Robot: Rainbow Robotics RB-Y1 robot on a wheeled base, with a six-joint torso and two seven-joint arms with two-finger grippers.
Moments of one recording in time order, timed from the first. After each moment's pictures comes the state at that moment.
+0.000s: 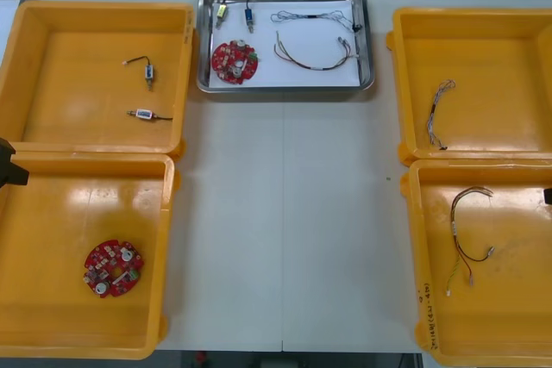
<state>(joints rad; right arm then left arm) -0.08 -0.55 -0.51 -2.29 -0.69 1.92 1.54 -0.17 0.86 0.34 -2.16 0.97 1.91 -1.20</state>
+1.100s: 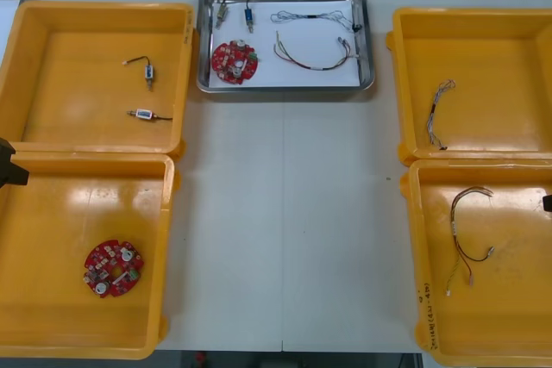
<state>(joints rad) -0.06 -0.55 -0.51 -2.29 -0.70 1.92 1.53 -0.17 0.86 0.34 -2.16 0.97 1.91 -1.20</state>
